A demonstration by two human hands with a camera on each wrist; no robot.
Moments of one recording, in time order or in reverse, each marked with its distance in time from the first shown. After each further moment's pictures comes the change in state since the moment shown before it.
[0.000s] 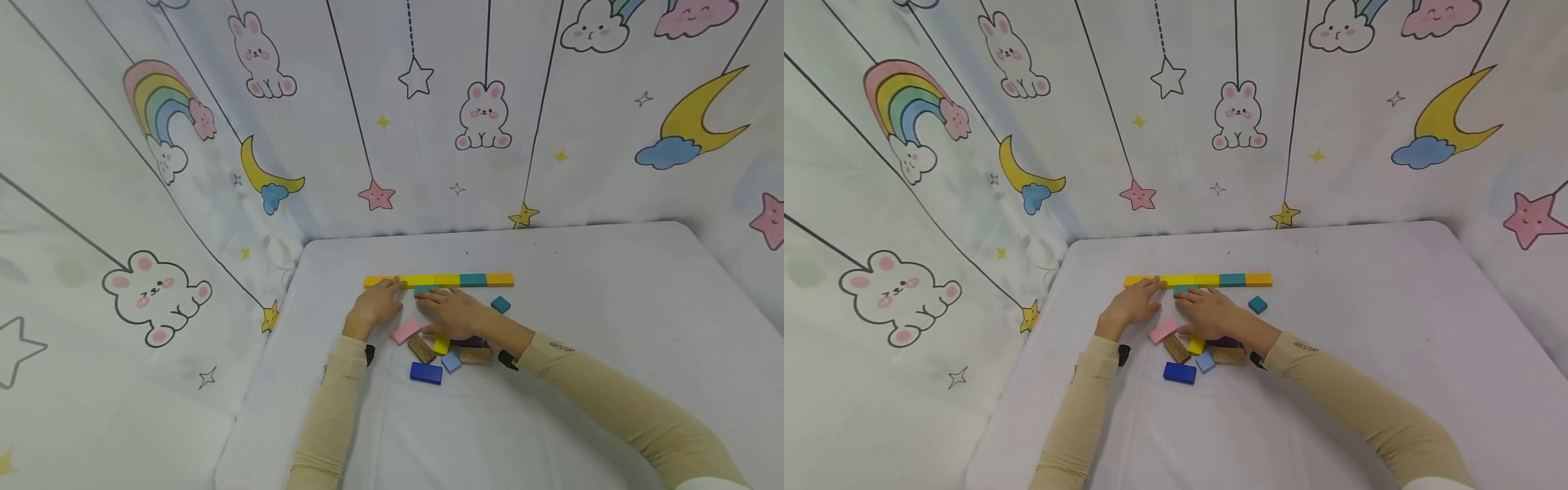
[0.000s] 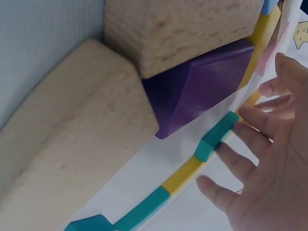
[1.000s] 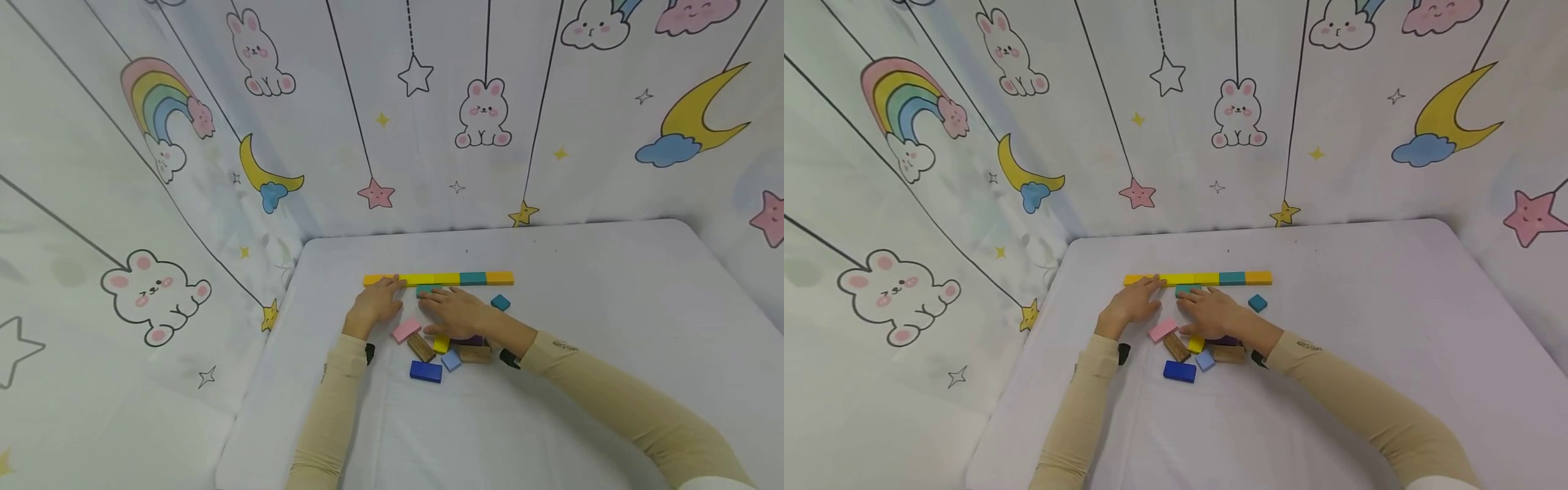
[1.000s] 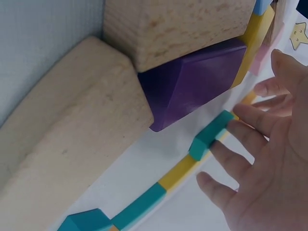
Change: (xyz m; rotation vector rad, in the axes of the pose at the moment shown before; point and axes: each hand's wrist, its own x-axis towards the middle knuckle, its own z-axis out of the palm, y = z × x) left_hand 0.000 0.000 0.000 0.024 -0.005 -0.004; right_hand -0.004 -0.001 -0.003 0.013 -0.037 0.009
